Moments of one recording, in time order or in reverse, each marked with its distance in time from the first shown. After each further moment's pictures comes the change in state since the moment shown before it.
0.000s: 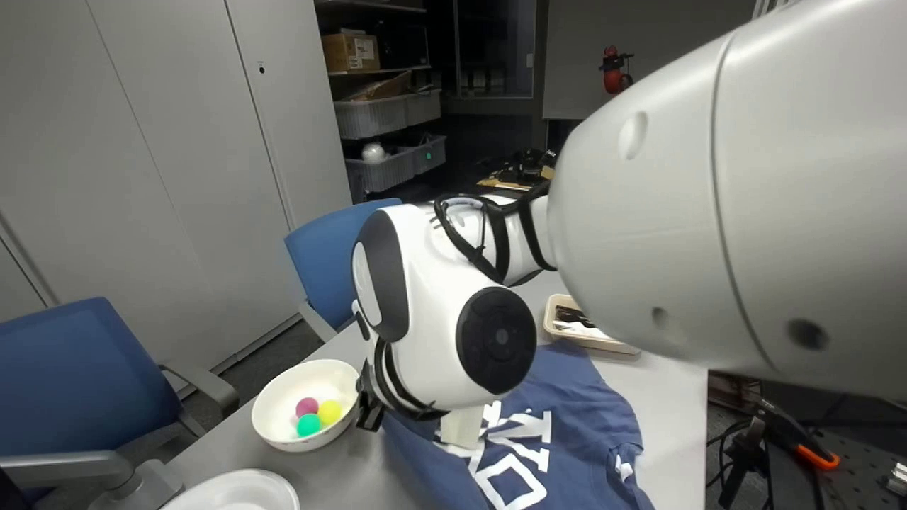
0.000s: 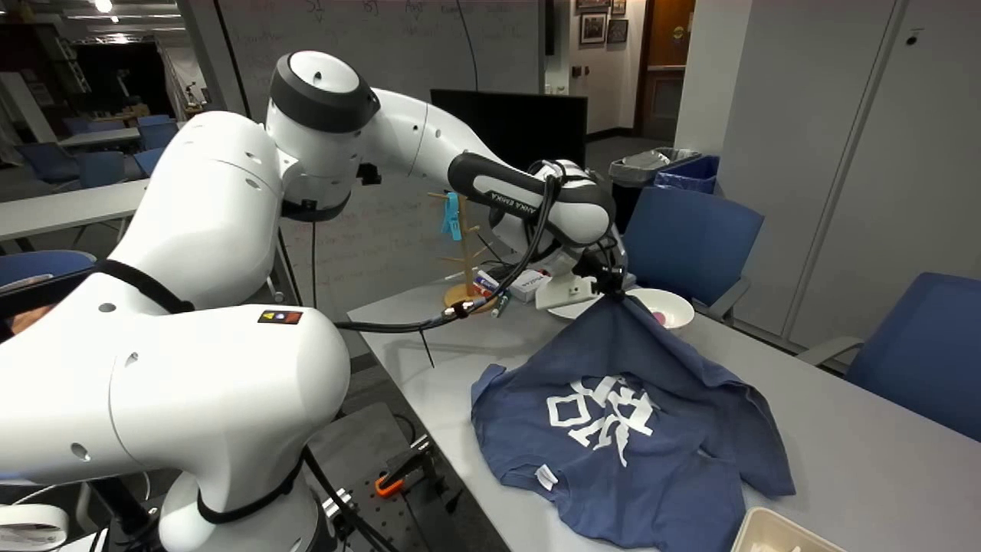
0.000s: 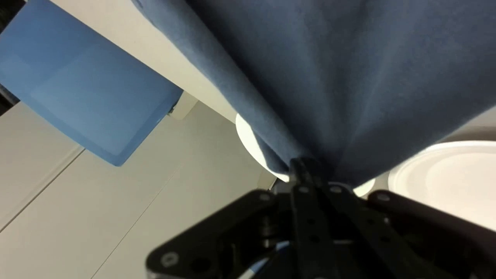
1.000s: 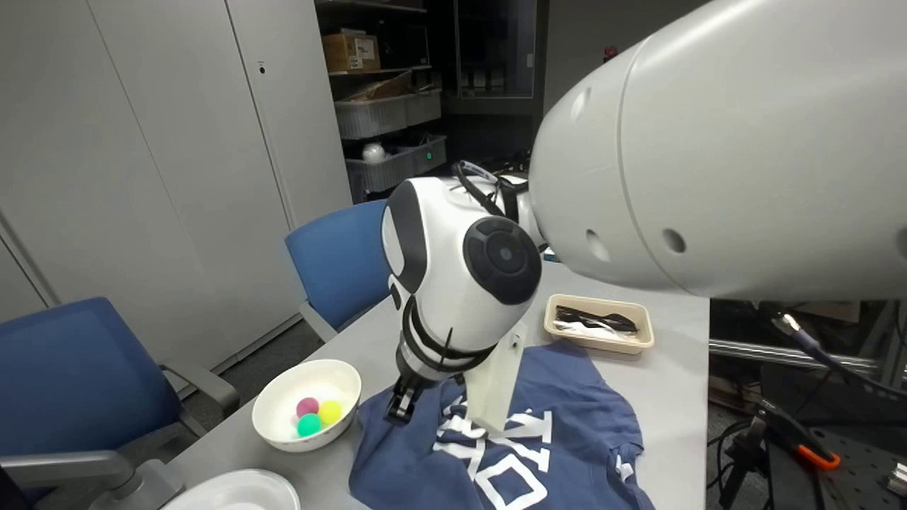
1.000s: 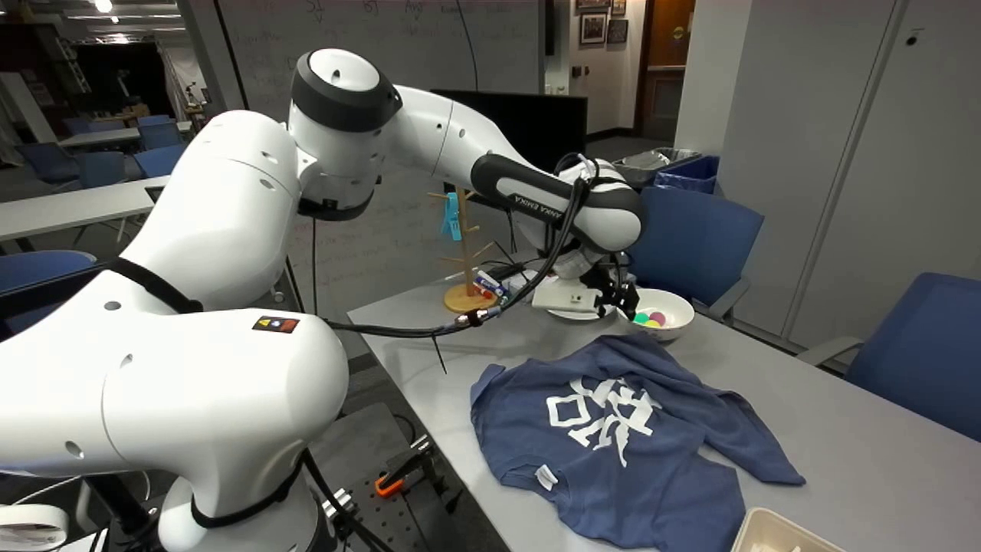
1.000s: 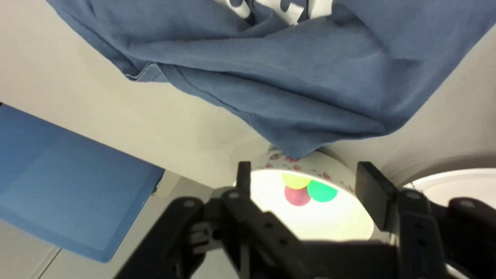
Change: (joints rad) arm -0.097 0.002 -0.018 0.007 0.025 0.274 0.069
